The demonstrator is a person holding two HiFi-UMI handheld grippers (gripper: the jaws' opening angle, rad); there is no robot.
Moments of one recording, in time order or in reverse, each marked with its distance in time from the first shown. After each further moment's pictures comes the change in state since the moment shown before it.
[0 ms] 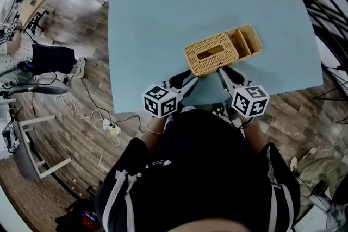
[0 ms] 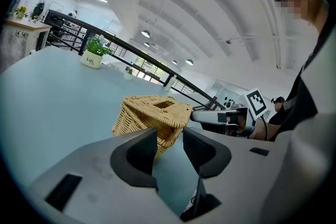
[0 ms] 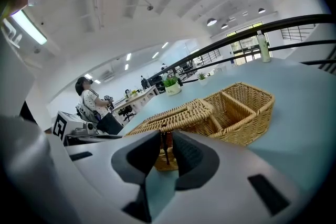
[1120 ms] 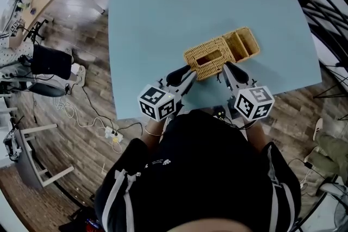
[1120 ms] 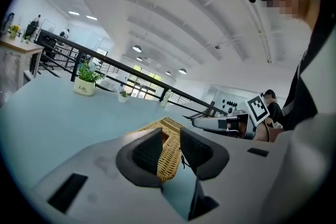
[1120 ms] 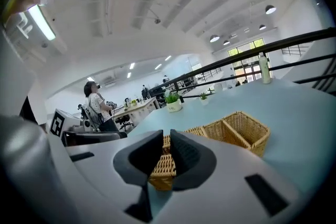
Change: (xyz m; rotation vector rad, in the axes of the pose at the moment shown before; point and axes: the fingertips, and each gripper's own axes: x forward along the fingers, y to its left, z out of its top) left arm -0.013 -0.014 0.064 0.136 -0.133 -0.011; right arm -0.018 0.013 0.051 -0.078 -0.142 -0.026
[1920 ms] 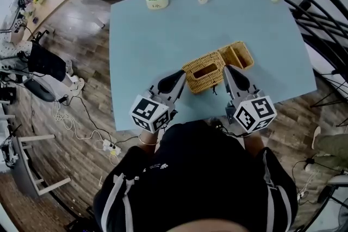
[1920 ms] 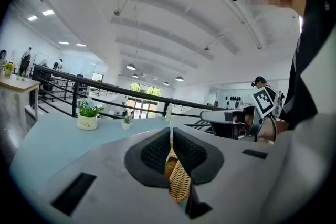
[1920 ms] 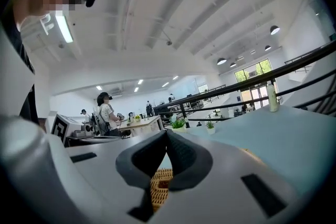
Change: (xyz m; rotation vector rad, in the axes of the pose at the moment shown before) left arm -0.024 -0.012 0.068 0.219 -0.122 0.057; right arm -0.027 0.031 0.075 -0.108 -0.230 0.036
